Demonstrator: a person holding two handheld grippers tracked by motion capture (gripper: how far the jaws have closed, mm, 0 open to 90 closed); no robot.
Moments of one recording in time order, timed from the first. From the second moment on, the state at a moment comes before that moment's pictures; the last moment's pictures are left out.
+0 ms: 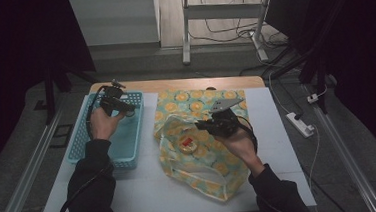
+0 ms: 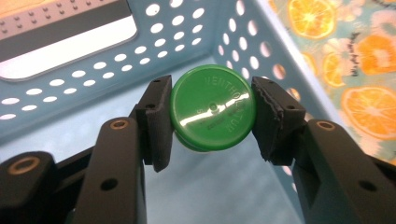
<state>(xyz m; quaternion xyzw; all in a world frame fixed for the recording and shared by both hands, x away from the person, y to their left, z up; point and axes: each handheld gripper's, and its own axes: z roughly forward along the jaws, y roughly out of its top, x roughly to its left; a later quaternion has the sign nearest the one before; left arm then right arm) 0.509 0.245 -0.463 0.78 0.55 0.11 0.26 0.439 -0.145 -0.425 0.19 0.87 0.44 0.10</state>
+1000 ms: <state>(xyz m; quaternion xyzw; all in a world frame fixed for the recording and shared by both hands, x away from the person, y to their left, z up) 0.456 0.245 -0.438 0.80 0.50 0.11 0.31 0.438 -0.145 -0.424 0.19 0.87 0.45 0.10</state>
